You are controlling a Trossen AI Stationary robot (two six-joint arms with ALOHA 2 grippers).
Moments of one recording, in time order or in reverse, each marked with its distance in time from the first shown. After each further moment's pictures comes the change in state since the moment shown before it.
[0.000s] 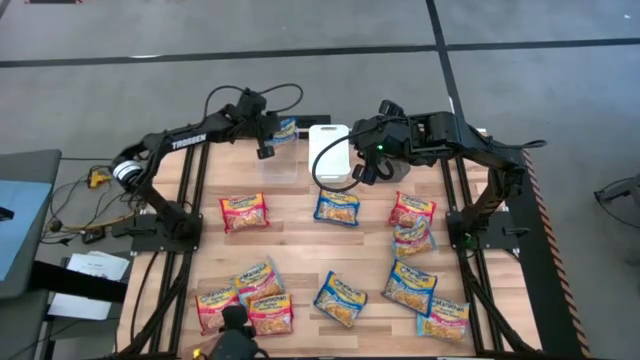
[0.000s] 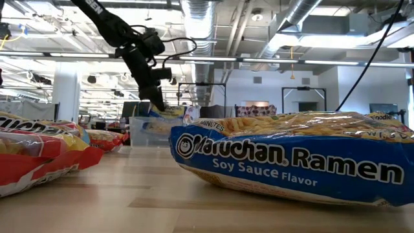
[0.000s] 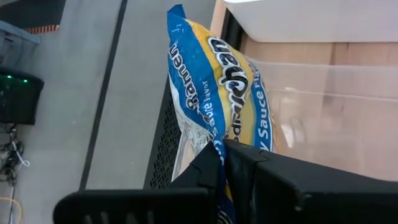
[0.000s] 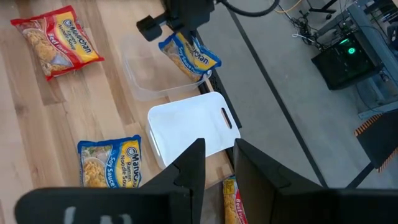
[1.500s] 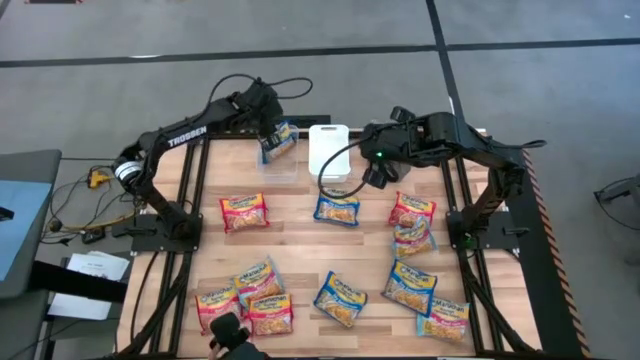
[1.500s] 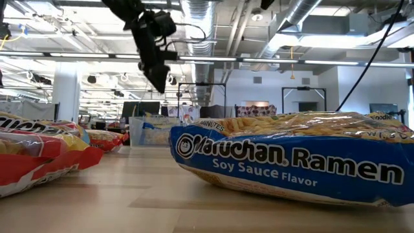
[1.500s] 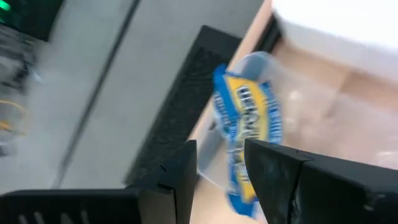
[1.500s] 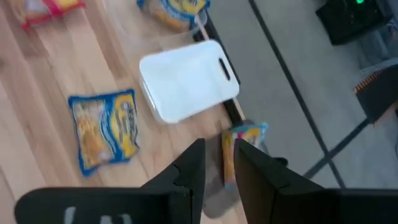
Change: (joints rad) left arm -0.106 0.007 0.310 -0.419 -0.231 -0.373; right arm 0.000 0.000 -0.020 -0.211 -0.016 0.147
